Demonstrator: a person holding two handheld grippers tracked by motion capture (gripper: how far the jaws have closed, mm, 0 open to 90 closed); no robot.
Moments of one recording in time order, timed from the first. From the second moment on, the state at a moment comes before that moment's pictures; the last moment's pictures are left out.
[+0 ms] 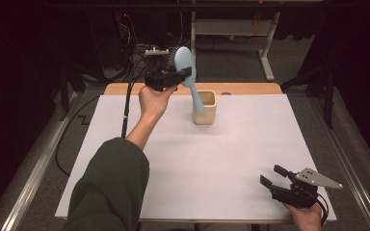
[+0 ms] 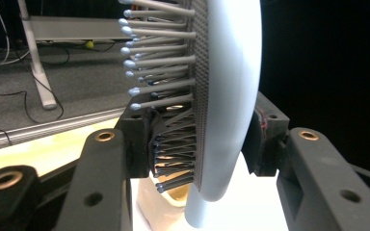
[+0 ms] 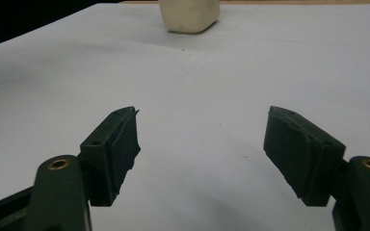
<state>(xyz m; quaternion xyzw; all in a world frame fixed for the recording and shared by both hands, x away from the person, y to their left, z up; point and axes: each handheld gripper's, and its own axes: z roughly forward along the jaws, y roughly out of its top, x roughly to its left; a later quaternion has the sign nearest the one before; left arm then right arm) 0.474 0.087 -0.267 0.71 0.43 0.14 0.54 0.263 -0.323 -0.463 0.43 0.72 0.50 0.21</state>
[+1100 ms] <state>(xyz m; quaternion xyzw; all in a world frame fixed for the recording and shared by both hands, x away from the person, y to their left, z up) 0.499 0.075 -0.277 0.69 0.45 0.18 0.53 0.262 -0.324 -0.462 0.43 0.72 0.51 0.21</state>
